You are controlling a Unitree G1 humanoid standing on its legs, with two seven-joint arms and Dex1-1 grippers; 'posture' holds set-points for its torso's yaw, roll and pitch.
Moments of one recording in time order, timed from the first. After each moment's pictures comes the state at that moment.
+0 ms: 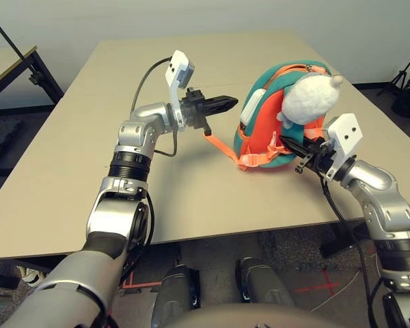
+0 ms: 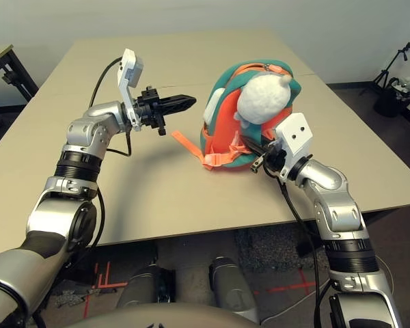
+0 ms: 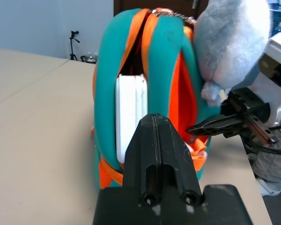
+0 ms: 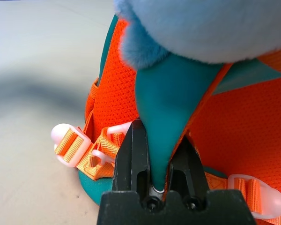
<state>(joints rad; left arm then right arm) -0.92 0.20 0.03 0.59 -0.32 0.41 -1.09 -0.22 -0.51 -0.06 -0.08 0.29 0.21 0.70</state>
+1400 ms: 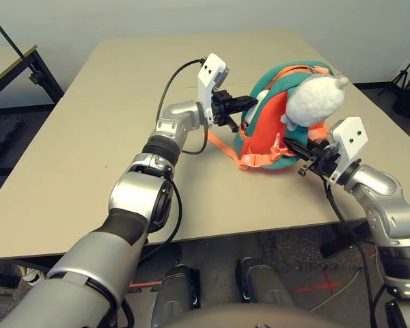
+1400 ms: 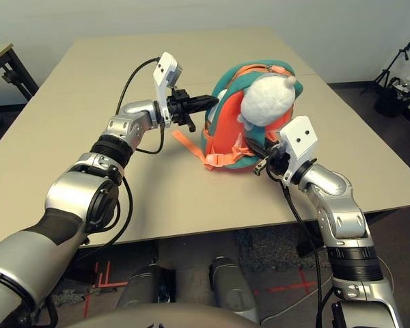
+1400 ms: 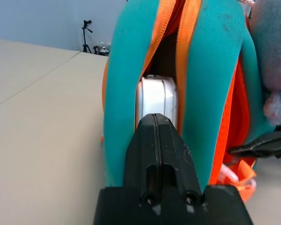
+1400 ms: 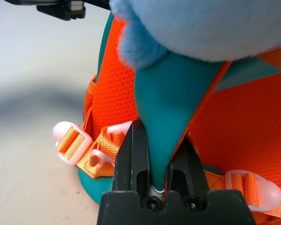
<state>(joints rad) -1.17 0.05 0.02 1.12 -0.20 0.07 -0.99 -0.18 -0.50 -0.09 -0.13 0.29 0.23 0.68</state>
